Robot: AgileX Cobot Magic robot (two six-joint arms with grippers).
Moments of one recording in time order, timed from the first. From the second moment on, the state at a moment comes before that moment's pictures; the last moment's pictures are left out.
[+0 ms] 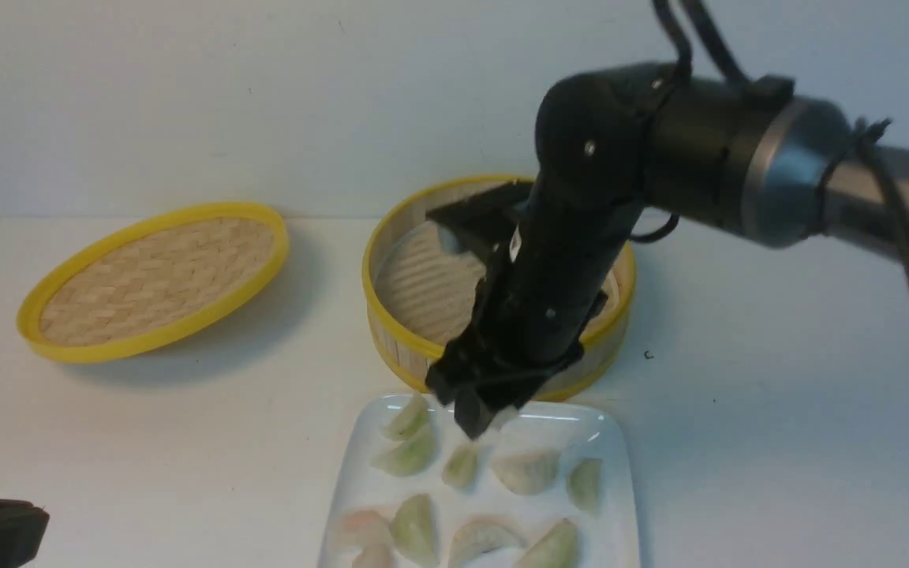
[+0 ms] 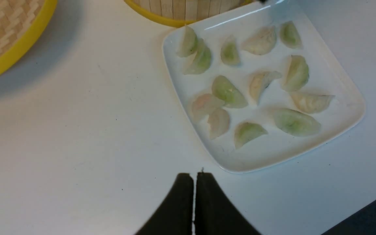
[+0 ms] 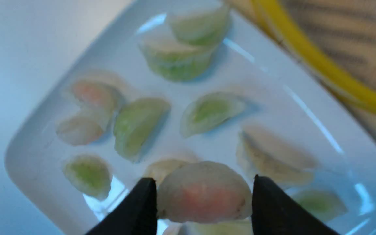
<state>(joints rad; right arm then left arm) 0.69 1.97 -1.63 0.23 1.24 -0.07 -0.48 0.58 -0.84 -0.08 1.10 -0.02</state>
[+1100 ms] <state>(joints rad) 0.75 2.10 -1.59 0.18 1.18 -0.07 -0.48 0.58 -0.84 -0.07 1.09 -0.02</state>
